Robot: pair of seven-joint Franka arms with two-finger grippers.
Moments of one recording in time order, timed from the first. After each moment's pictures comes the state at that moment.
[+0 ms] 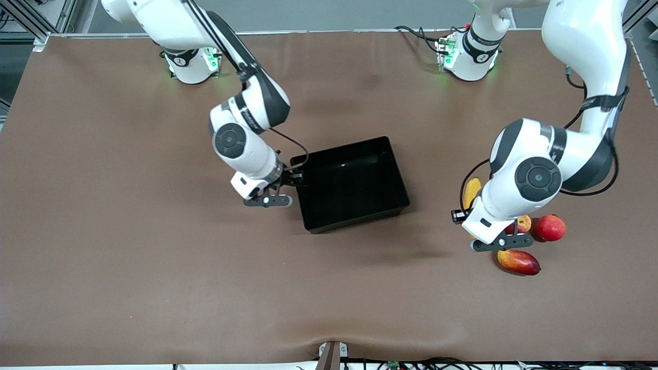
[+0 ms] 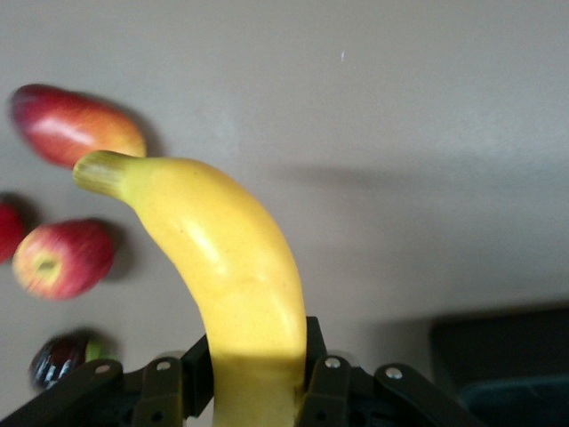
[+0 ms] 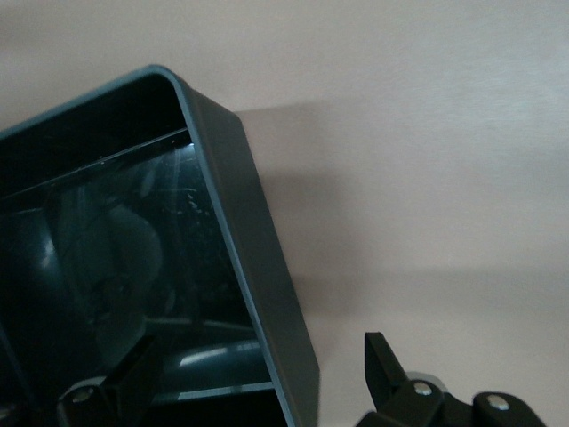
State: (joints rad) left arm 0.00 0.51 -0.31 -1.62 0.22 2.06 -0.41; right arm 0.61 0.52 0.01 -1.78 0.26 2.37 0.47
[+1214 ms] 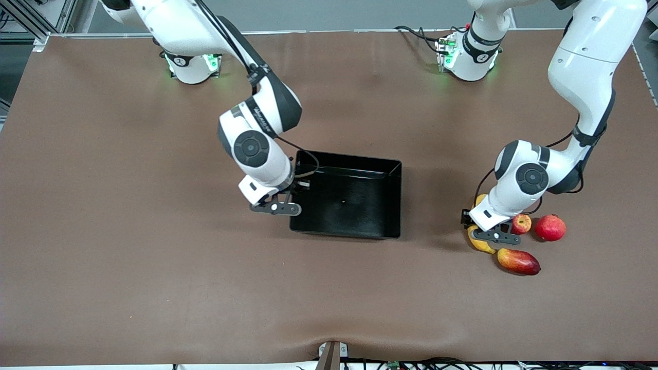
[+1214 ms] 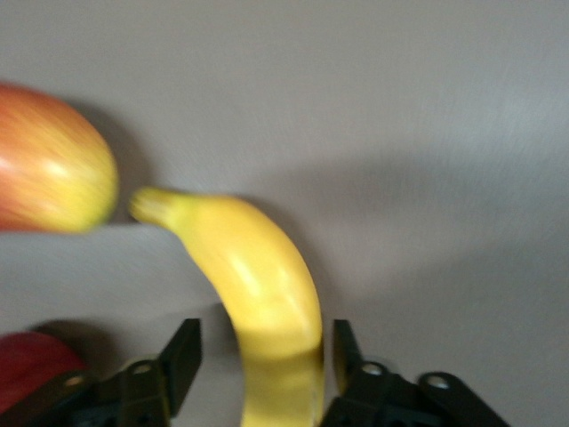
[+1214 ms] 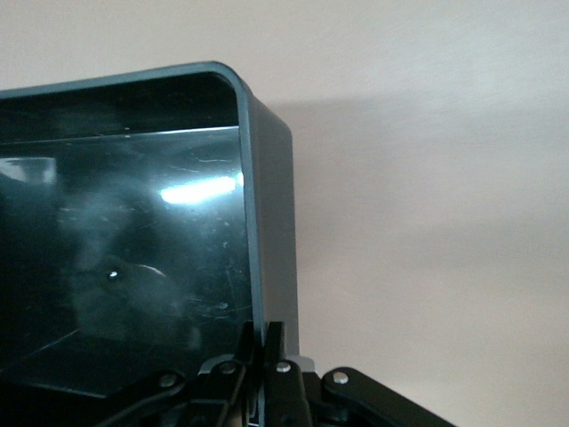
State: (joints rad) left arm 0.19 0.57 -0.32 -1.95 0.40 2.59 -0.20; right arm 0.59 0.56 -0.02 -1.50 0.17 2.00 0.62
